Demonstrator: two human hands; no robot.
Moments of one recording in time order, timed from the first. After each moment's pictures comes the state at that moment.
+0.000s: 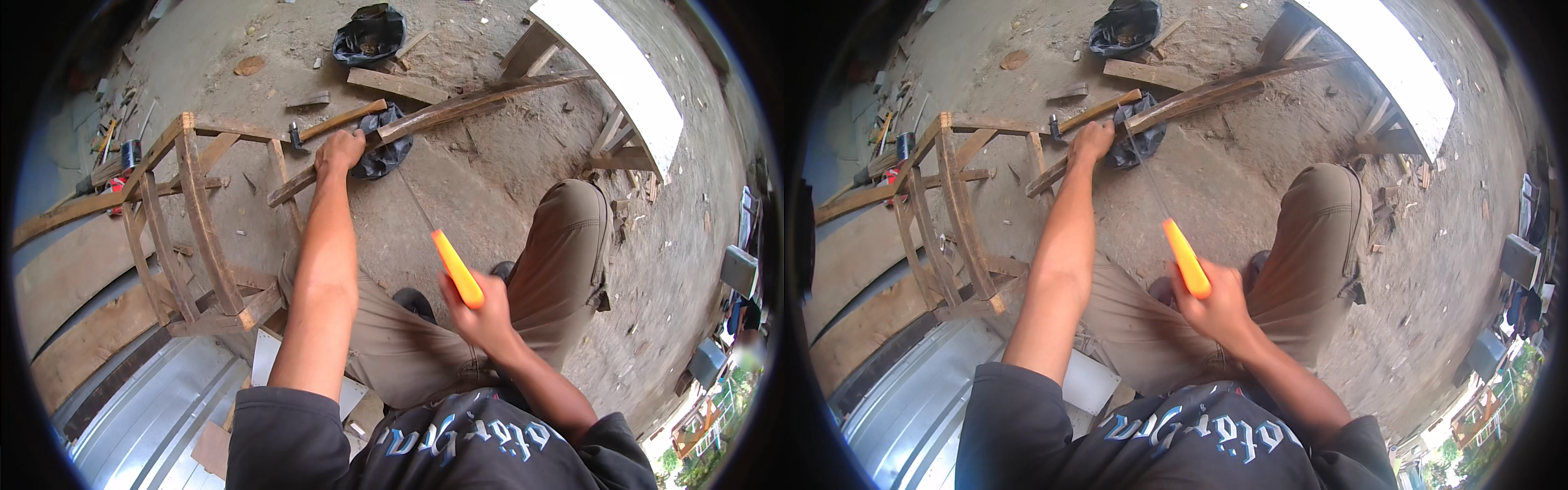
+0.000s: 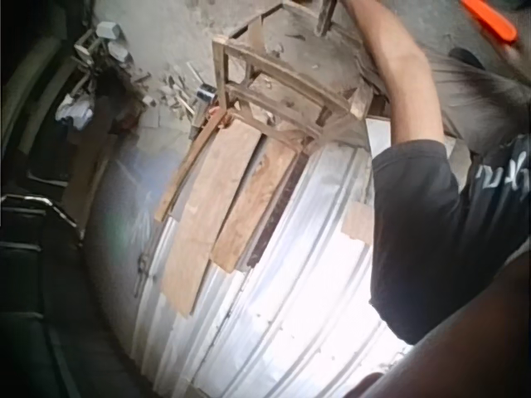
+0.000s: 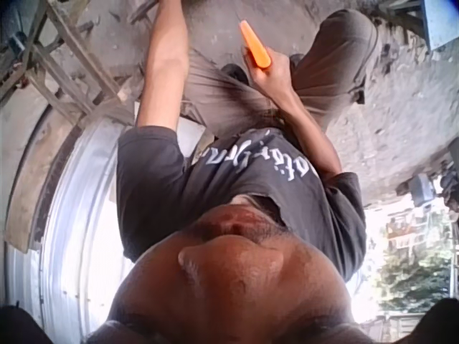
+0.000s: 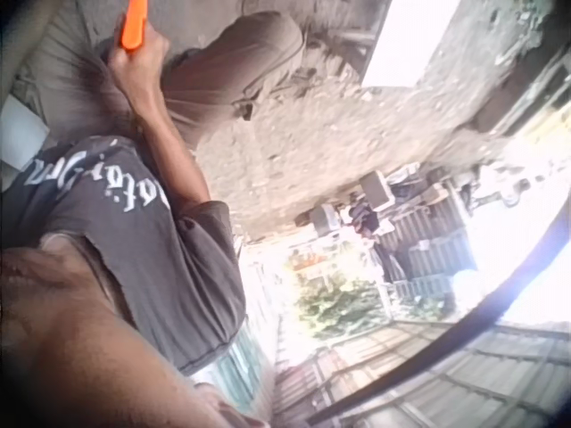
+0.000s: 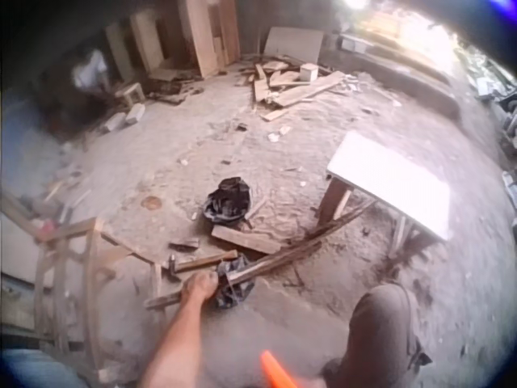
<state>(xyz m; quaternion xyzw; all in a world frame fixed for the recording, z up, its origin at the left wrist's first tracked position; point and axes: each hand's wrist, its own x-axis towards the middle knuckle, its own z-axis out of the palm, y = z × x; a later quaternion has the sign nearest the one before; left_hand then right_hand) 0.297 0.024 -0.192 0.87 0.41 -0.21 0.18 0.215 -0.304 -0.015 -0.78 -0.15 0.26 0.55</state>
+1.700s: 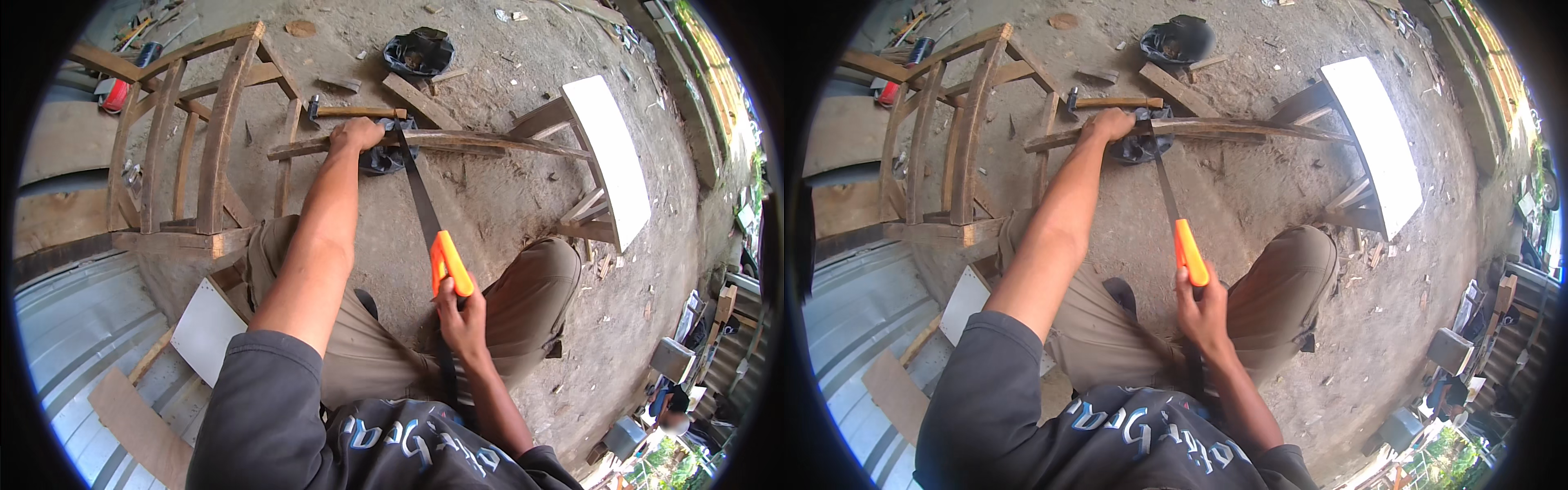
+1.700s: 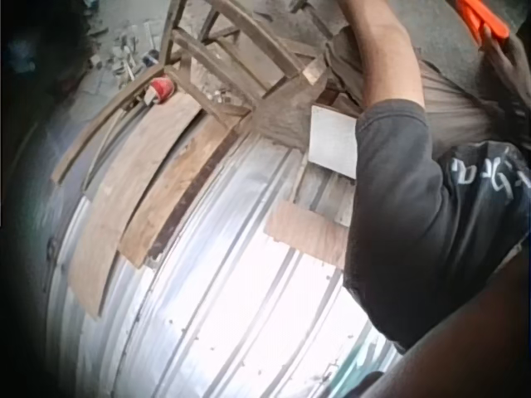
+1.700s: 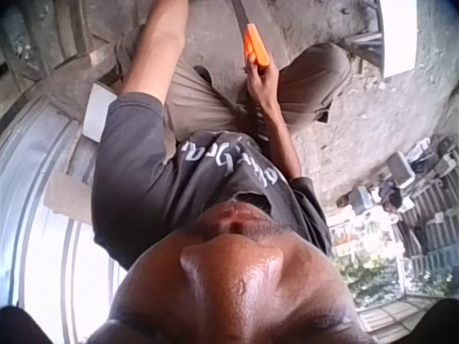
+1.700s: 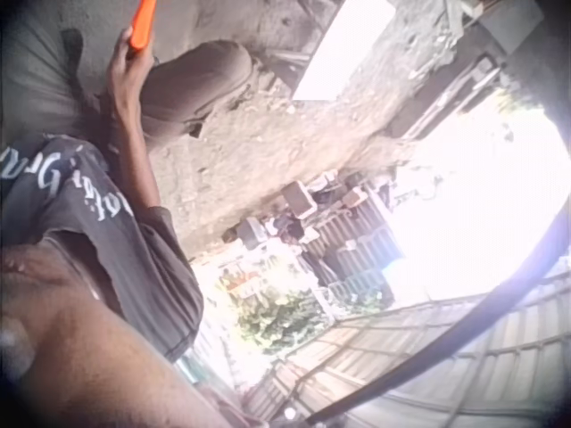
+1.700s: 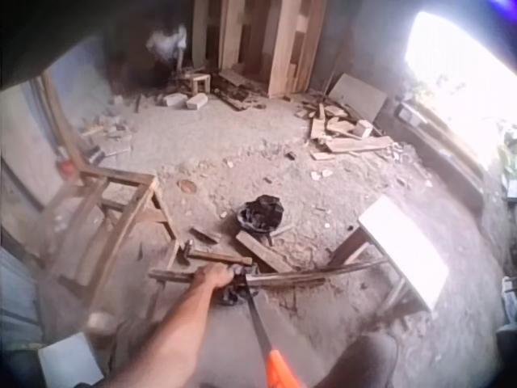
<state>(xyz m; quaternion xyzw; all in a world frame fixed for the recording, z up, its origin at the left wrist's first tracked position) 0.299 0.030 -0.209 0.85 0.40 -0.19 0.28 0.202 -0.338 -0.042 -0.78 -0.13 0.29 0.54</state>
